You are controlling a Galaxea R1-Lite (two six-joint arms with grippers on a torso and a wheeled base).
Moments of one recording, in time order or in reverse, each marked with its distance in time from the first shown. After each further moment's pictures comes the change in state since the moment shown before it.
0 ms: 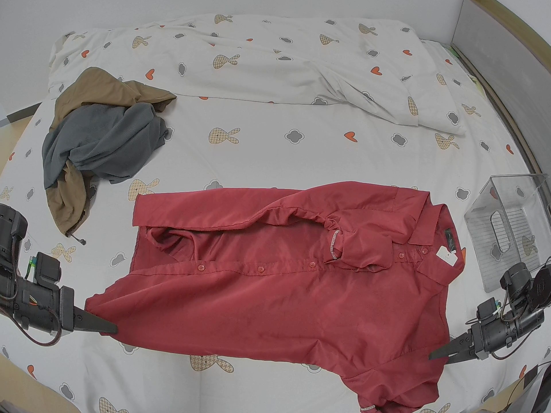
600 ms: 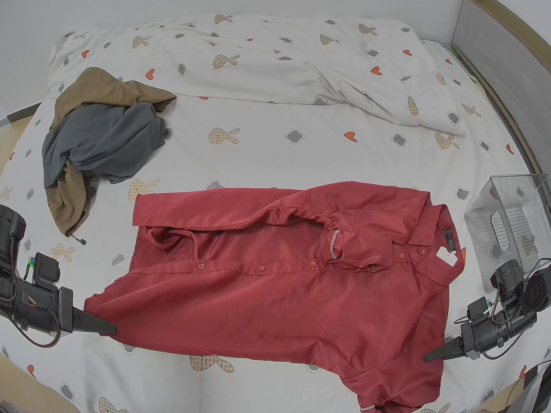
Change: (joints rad) left arm 0.000 -0.013 0.006 -0.003 0.000 0.001; right arm 0.101 0.010 0.015 -0.115 -0.009 0.132
